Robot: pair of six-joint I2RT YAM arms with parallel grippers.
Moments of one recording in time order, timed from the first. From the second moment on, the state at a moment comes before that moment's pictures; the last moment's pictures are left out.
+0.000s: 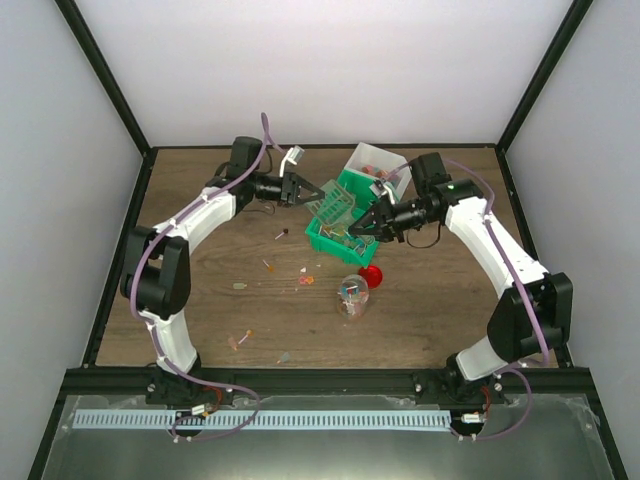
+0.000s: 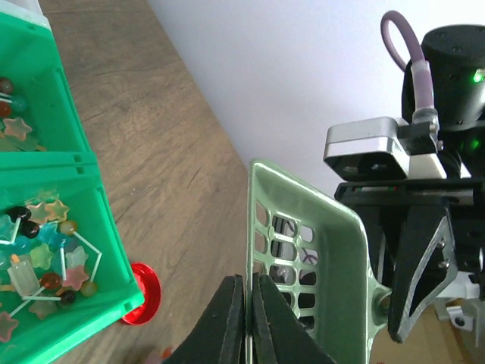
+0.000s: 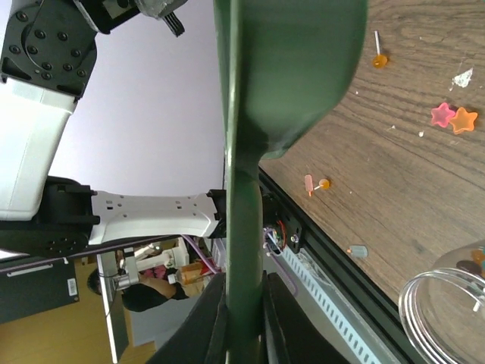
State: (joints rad) left arm -0.33 1.85 1.43 -0.16 1.18 -0.51; right arm 0.29 1.52 1.35 -0.94 -1.12 0.41
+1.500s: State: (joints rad) left arm -0.35 1.75 1.14 0.65 0.92 -1.23; right arm 0.23 1.34 1.16 -0.24 -0.94 1.03
